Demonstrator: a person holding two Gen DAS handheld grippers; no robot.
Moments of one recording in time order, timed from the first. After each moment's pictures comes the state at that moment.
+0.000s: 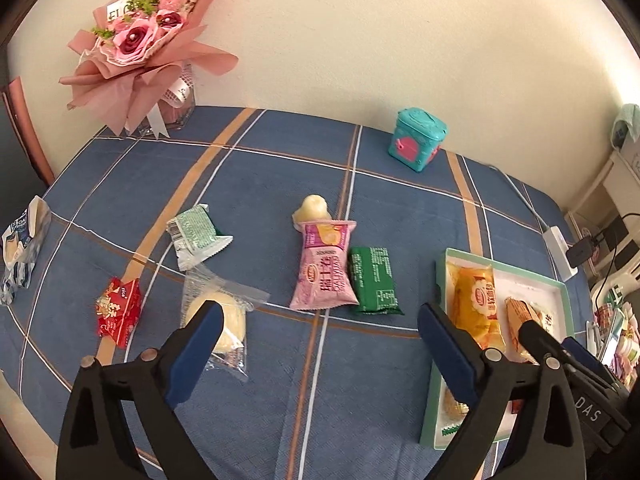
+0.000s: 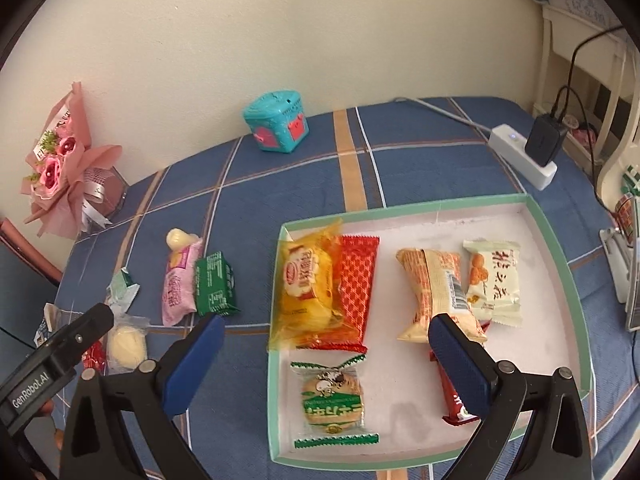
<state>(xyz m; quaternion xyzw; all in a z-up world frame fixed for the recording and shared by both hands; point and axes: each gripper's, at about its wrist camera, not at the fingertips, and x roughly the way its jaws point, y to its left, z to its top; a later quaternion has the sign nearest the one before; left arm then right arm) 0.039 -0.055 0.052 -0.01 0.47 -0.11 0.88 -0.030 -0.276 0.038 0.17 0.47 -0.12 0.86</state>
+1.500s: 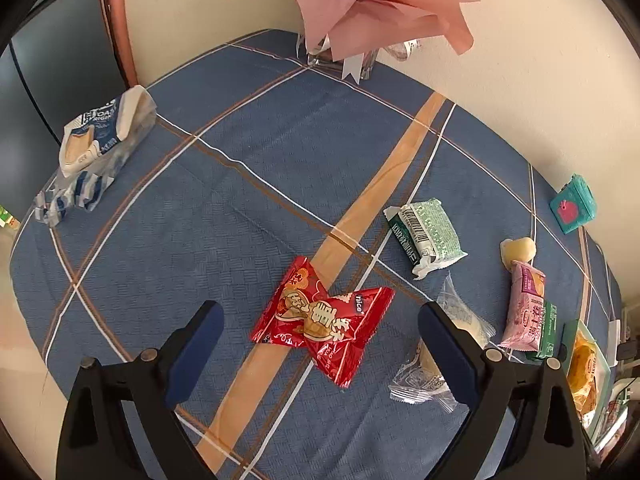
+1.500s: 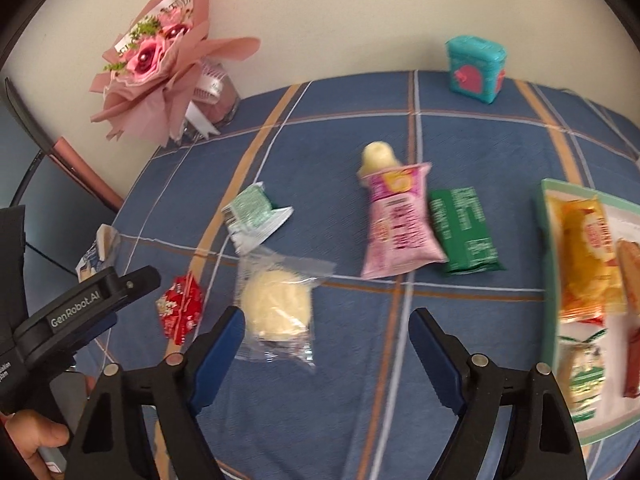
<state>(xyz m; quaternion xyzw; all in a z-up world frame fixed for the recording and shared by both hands) 0.093 0.136 -0.003 -0.11 0.53 0.05 0.84 0.033 -0.078 -0.007 0.15 0.53 0.05 0.84</state>
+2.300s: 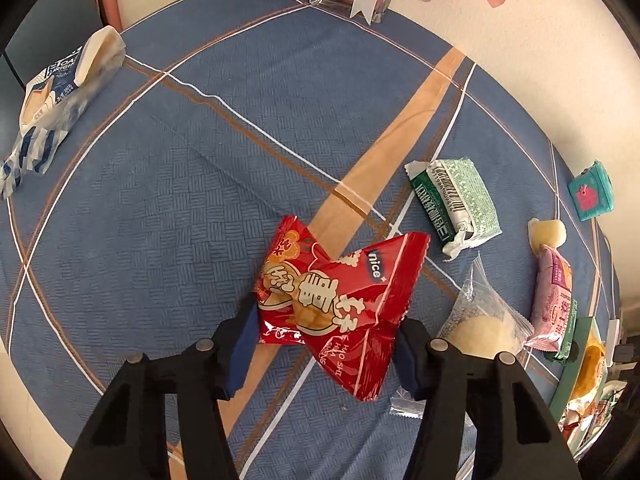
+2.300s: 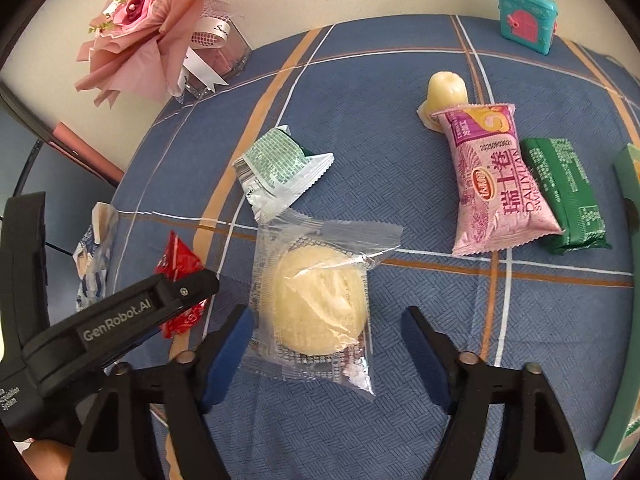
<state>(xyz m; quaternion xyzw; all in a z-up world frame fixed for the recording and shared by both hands) 0.122 0.134 -0.059 -0.15 0.59 0.03 0.79 0.064 -0.033 -0.060 0.17 0.57 0.08 0.80</state>
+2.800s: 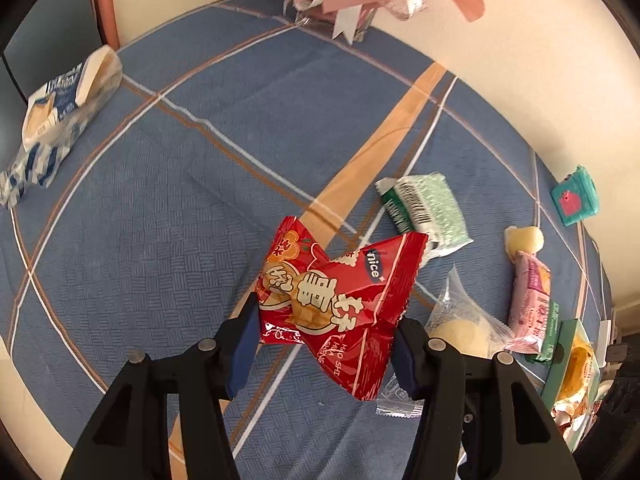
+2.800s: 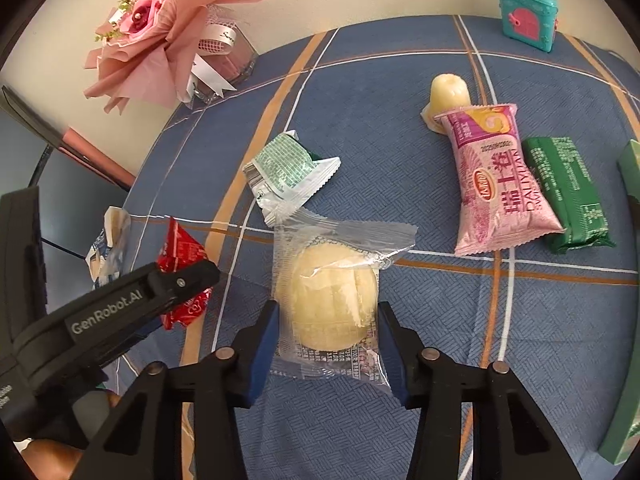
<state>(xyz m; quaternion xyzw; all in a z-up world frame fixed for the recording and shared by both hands) 0.114 0.126 -0.033 -0.14 0.57 0.02 0.81 0.059 -0.041 -0.053 0.19 0.57 0.09 0.80</state>
